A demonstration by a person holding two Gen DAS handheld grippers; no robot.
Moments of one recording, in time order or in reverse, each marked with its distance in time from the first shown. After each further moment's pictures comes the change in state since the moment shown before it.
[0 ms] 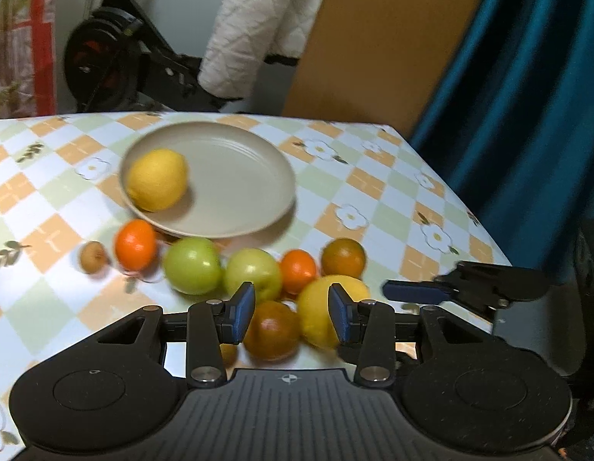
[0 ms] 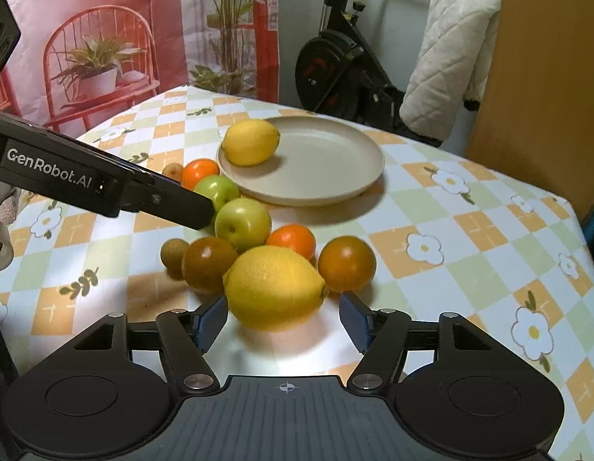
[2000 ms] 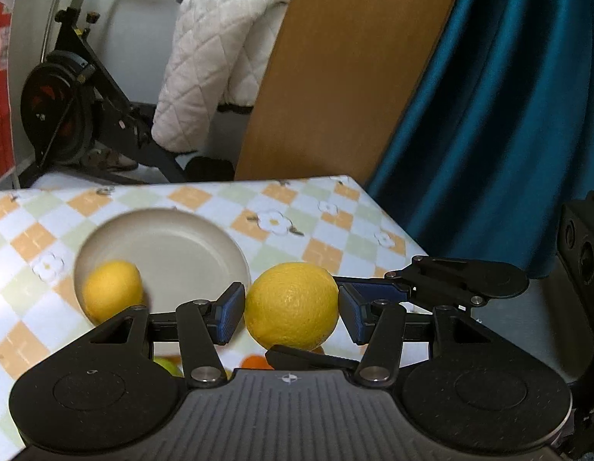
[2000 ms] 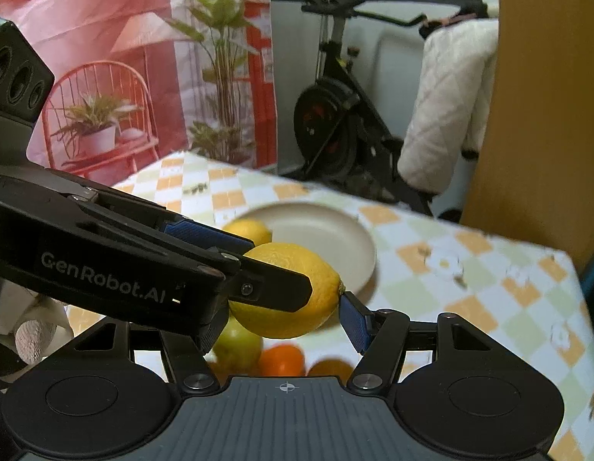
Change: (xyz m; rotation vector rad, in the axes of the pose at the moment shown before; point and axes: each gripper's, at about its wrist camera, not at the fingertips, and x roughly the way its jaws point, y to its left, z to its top) left arm 0.002 -0.010 0.067 0.065 -0.111 -0.107; right arm -0.018 -0.015 0.085 0.013 -0.146 0.009
